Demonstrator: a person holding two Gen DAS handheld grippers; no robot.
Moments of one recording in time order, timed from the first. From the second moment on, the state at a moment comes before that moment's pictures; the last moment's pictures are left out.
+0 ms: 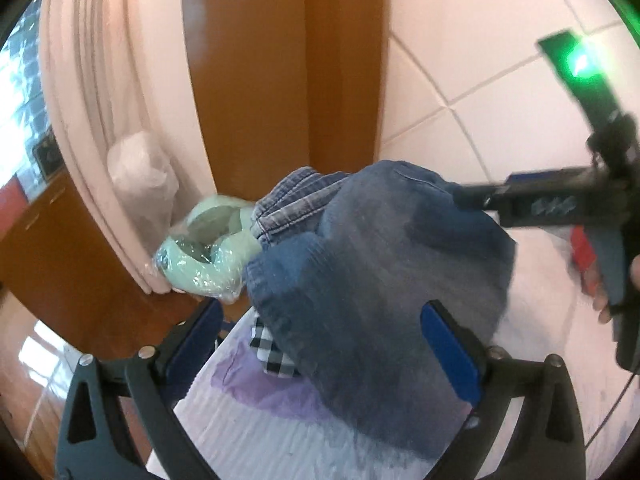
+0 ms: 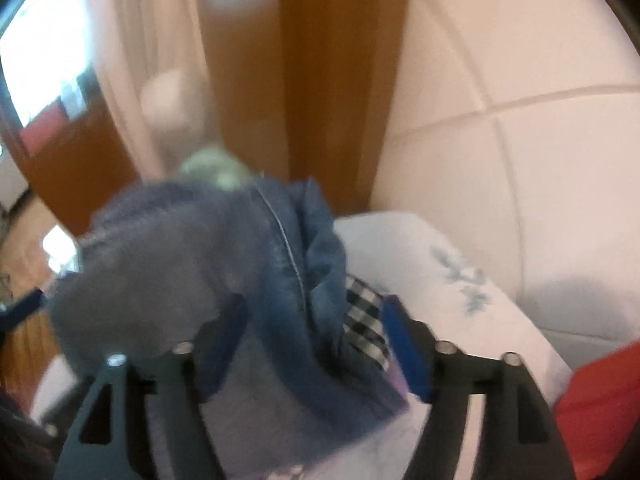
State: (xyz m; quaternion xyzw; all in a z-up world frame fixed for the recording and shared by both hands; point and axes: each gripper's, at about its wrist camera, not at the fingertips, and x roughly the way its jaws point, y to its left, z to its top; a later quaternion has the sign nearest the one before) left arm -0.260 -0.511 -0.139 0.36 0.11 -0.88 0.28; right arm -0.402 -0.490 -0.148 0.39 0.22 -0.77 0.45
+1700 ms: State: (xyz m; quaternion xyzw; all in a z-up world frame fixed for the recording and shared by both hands) left arm -0.222 -0.492 -0.143 0.41 0.09 -0.88 0.21; right arm -0.302 -0.387 -0.169 0.45 0.15 -0.80 0.37
